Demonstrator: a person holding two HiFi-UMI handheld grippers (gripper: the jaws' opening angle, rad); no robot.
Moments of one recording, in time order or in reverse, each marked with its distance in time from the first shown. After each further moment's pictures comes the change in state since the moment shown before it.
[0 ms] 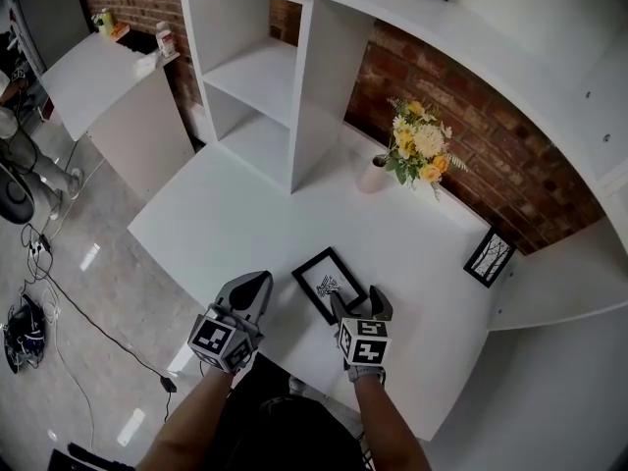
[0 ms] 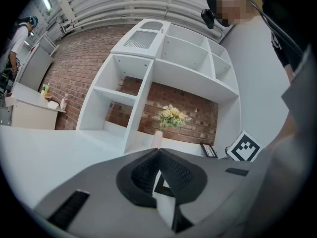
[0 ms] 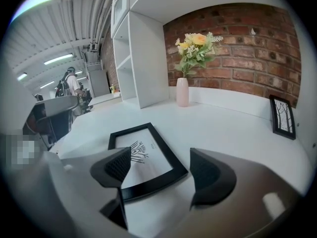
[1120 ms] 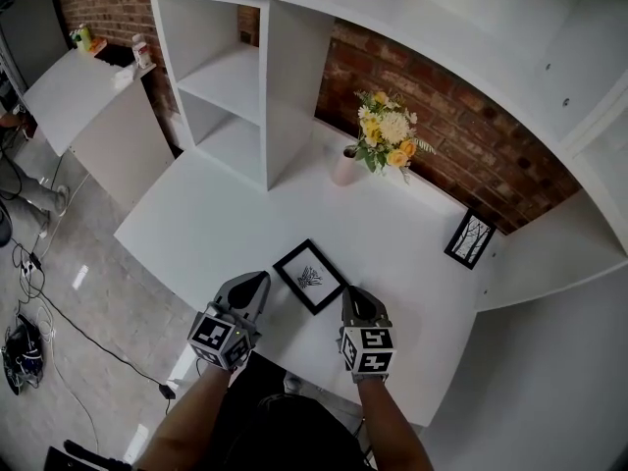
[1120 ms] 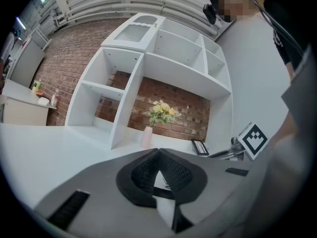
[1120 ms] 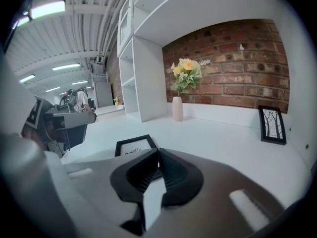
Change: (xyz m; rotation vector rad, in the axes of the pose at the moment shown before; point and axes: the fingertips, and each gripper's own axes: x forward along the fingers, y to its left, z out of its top) left arm 0.011 -0.031 -0.013 0.025 0.040 -0.075; right arm -0.055 -0.014 0.015 -0.012 -0.170 0.029
